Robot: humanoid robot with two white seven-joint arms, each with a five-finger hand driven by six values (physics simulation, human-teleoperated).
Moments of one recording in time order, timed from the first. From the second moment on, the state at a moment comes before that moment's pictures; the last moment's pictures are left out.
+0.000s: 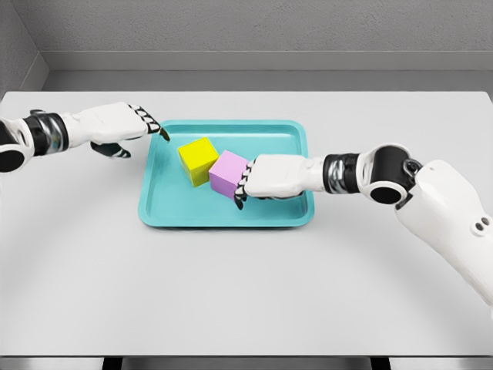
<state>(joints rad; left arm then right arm) -0.74 0.63 -0.58 -1.22 -0.67 -0.61 -0.52 -0.71 -0.44 0.77 -1.47 0.65 -0.61 0.61</state>
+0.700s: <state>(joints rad) -0.78 0.54 -0.58 -1.09 -0.69 -0.61 -0.52 -0.71 -0.54 0.79 -1.61 0.59 -0.61 0.61</state>
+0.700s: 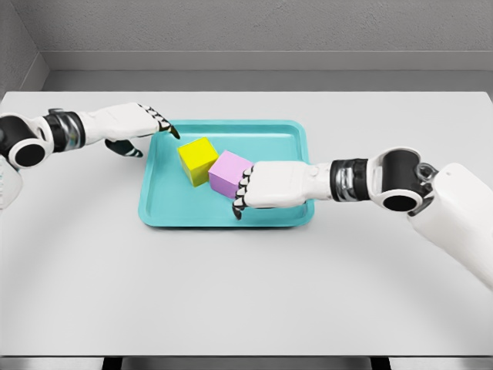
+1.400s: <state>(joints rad) -0.77 0.50 -0.60 -1.07 -0.71 -0.61 -0.51 -0.71 -0.50 0.80 -1.52 0.57 -0.61 0.61</state>
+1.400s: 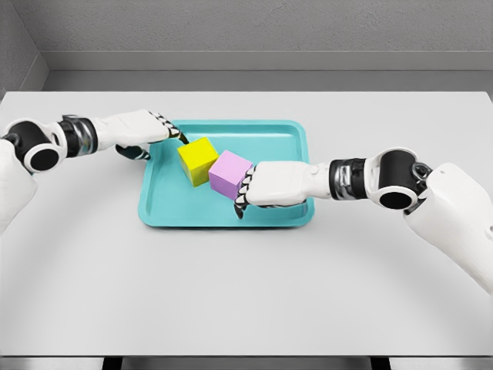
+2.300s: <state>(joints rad) -0.75 0.52 -0.59 -1.20 -0.69 -0.61 -0.54 -0.71 -0.49 0.80 -1.47 0.57 -0.61 0.61</state>
